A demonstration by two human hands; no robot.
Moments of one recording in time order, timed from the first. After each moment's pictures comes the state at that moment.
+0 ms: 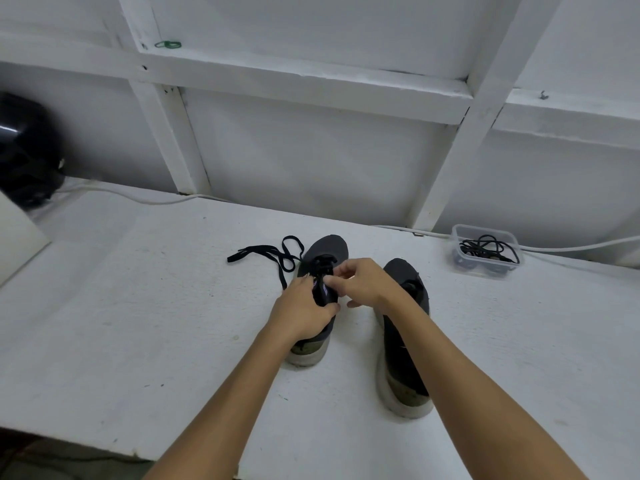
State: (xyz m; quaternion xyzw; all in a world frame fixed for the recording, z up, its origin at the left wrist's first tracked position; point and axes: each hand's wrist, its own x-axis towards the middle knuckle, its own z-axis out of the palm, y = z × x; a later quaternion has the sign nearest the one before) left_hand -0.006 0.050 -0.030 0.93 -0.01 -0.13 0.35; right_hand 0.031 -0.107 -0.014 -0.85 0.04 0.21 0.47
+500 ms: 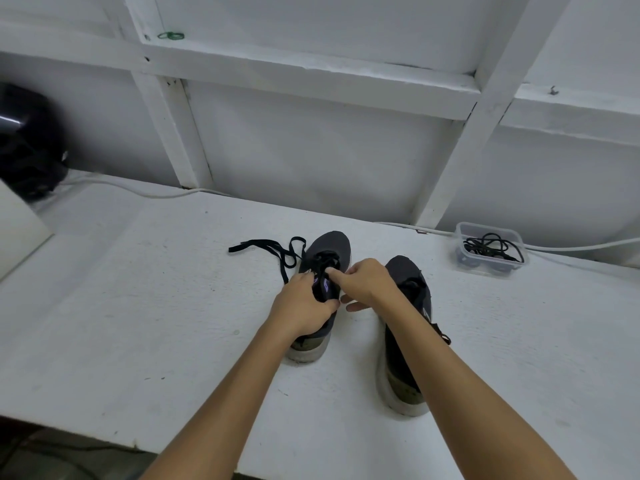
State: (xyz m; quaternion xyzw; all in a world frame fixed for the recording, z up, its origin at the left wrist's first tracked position) left_hand -0.005 0.052 -0.034 0.92 0.00 -0.13 0.37; right_hand 0.022 -0.096 -0.004 -0.85 0.13 0.20 0.47
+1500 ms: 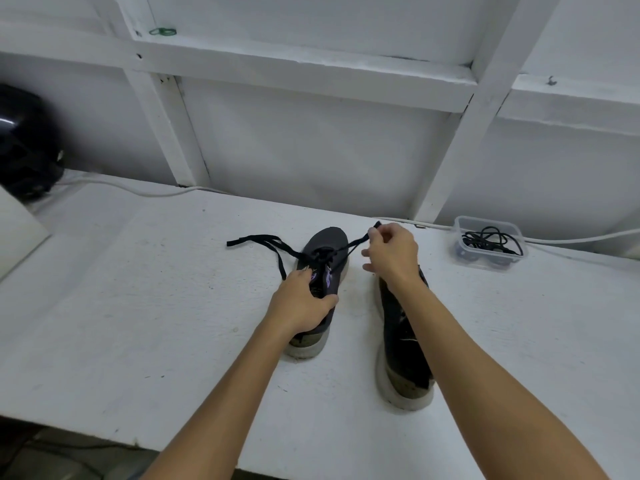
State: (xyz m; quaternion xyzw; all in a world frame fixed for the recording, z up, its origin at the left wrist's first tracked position) left_hand -0.006 0.052 -0.034 0.92 0.01 -0.15 0.37; right_hand 0.043 -0.122 0.002 -0.78 0.20 -0.05 0.60
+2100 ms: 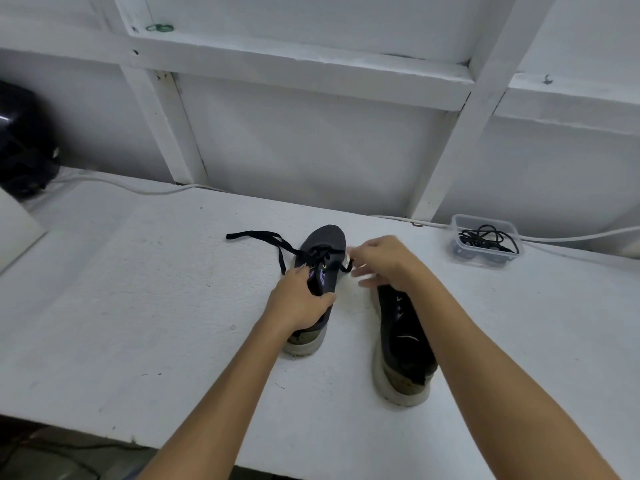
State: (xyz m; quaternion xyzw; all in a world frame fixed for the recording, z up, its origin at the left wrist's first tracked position) left_hand -0.008 0.052 -0.032 0.92 0.02 -0.15 0.36; right_hand 0.042 -0.132 0.011 -0.80 0.16 0.20 0.54
